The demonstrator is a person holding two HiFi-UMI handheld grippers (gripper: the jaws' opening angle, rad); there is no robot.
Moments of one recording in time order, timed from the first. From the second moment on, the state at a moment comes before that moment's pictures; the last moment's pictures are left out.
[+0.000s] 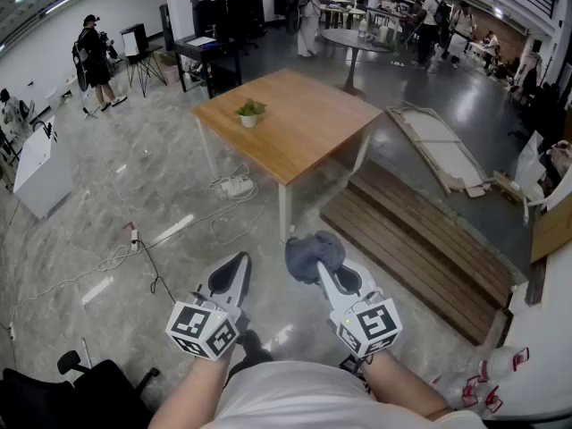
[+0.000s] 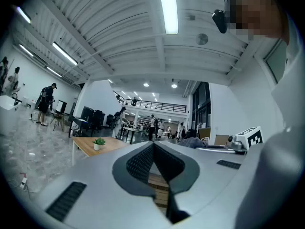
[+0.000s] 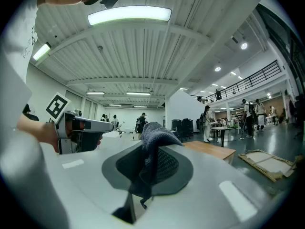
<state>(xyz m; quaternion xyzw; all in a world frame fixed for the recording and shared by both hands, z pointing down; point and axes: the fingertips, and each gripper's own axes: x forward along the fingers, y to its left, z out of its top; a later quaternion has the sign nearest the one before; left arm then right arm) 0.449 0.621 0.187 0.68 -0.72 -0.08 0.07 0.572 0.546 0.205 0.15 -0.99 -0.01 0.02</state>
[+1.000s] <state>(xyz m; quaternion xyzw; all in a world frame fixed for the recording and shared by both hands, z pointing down) 0.352 0.598 0.215 0.68 -0.73 -0.07 0.09 0.480 0.520 0.219 0.15 -0.99 0.01 0.03</state>
